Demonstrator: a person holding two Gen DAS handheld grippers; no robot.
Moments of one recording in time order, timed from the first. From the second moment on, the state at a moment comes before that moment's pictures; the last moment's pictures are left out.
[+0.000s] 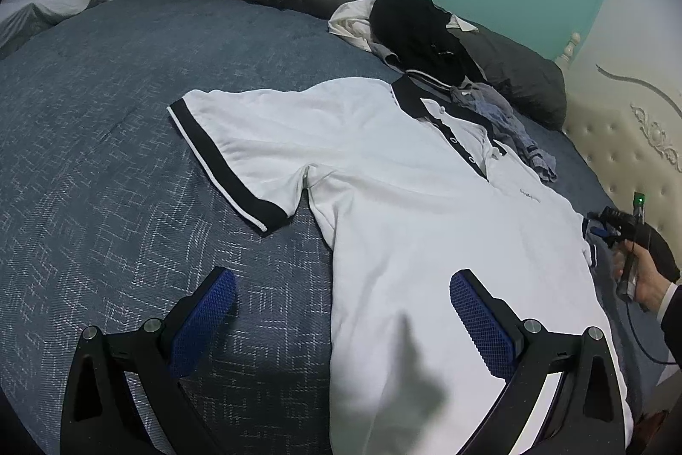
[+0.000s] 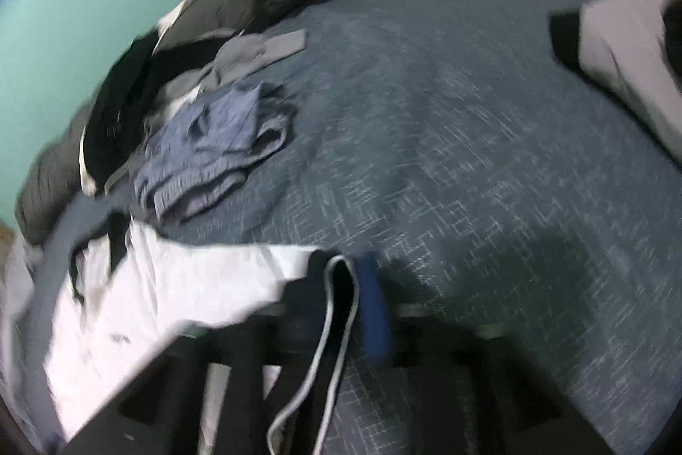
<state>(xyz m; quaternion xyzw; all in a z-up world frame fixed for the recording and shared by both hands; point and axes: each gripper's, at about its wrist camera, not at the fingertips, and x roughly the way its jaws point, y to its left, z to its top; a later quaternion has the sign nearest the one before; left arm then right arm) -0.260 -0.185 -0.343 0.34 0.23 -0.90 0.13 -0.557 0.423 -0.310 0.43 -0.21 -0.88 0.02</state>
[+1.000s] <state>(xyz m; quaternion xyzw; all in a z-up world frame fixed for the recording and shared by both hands) -0.261 -0.179 -0.341 0.34 0.22 -0.91 0.12 -0.526 0.308 -0.241 0.38 0.02 -0.92 0.08</state>
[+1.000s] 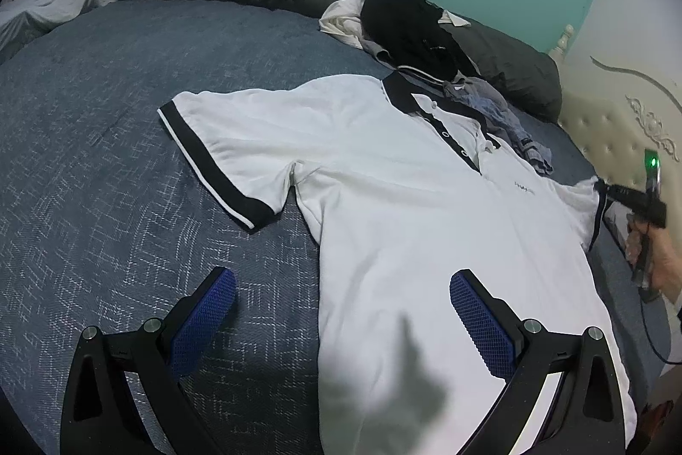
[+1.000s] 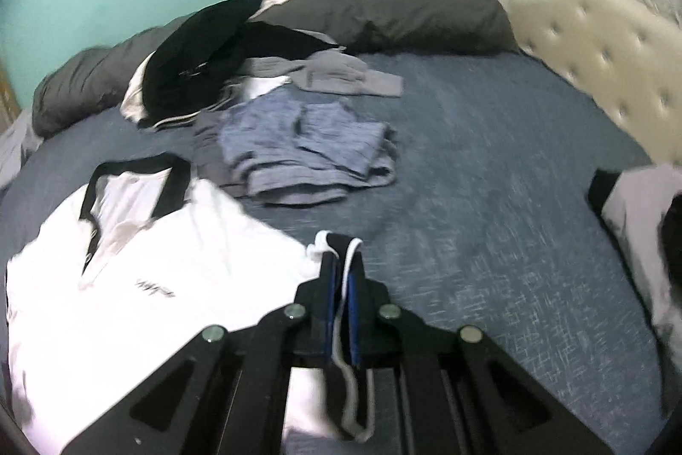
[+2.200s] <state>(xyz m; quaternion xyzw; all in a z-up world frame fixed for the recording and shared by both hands) -0.259 -0.176 -0.332 0.33 0.23 -0.91 0.09 -0.483 0.279 -0.253 0.45 -0.08 -0.88 0.09</state>
